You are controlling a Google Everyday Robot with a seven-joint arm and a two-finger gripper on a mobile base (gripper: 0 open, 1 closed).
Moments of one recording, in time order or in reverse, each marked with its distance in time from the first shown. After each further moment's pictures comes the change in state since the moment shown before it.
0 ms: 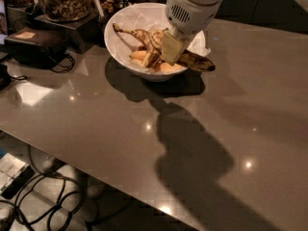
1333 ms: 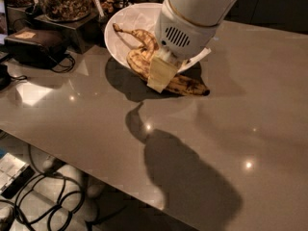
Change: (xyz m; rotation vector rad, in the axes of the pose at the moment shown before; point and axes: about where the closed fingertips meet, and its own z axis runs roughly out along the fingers) arm 0.021 0.082 -0.023 -0.117 -0.056 -0.163
